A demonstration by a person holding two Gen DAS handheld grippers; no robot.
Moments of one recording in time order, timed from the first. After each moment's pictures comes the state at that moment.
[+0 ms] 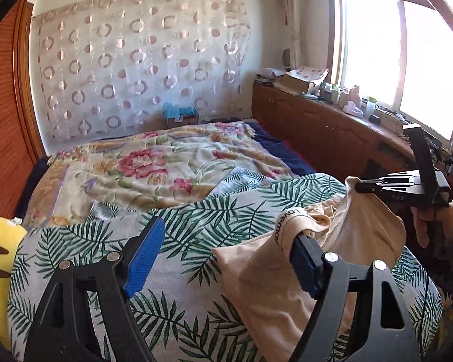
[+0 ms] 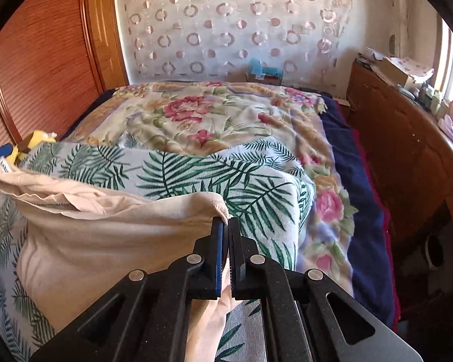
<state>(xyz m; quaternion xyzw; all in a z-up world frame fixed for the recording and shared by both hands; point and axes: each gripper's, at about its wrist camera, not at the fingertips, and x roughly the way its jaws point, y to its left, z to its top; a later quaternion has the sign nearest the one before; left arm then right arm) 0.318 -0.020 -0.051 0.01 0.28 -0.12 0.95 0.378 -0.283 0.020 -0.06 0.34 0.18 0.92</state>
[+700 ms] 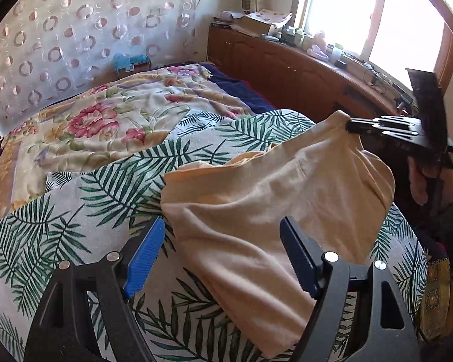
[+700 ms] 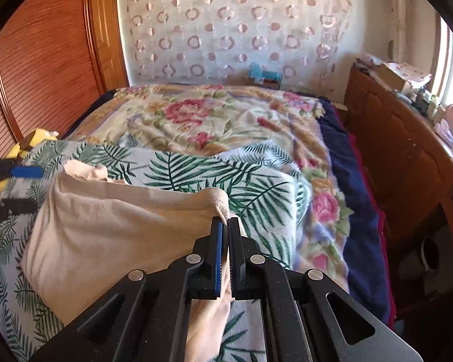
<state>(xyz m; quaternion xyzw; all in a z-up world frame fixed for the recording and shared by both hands) 0.349 -0.049 -0.093 0.04 0.42 -0.22 0.88 0.364 -0.293 0.021 -0.07 0.33 0.17 0.93</state>
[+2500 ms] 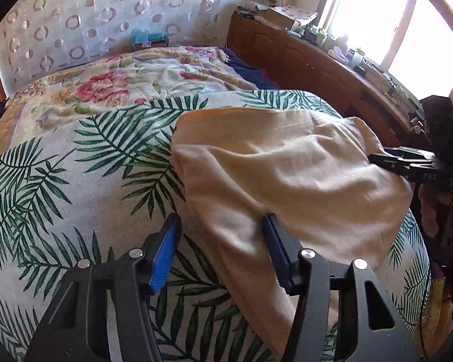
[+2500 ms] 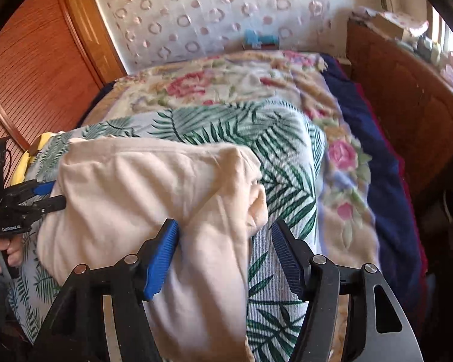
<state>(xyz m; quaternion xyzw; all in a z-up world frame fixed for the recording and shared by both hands) 0.348 -0.037 -0.140 -0.02 0.45 -0.19 0.87 0.386 -0.300 -0.048 0.01 0.42 0.19 0.89</state>
